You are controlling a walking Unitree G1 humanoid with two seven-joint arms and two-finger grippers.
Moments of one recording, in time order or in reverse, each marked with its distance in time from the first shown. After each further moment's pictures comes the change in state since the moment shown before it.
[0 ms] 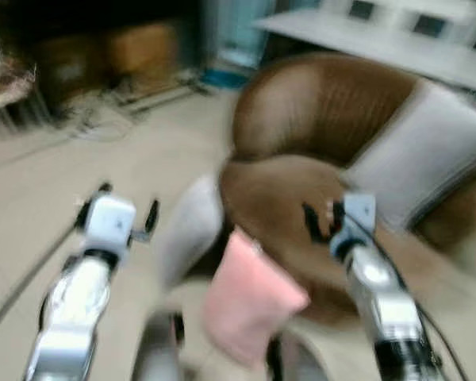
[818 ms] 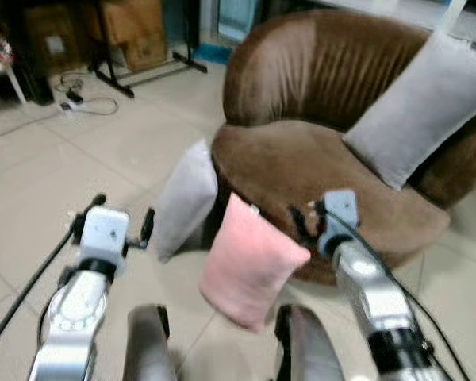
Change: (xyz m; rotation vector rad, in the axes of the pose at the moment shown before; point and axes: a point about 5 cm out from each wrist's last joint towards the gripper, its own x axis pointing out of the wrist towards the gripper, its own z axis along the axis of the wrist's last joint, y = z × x) left arm -0.004 -0.008 -0.006 -0.051 0.021 -0.017; right arm 0.002 0.003 -0.011 -0.099 0.077 0.016
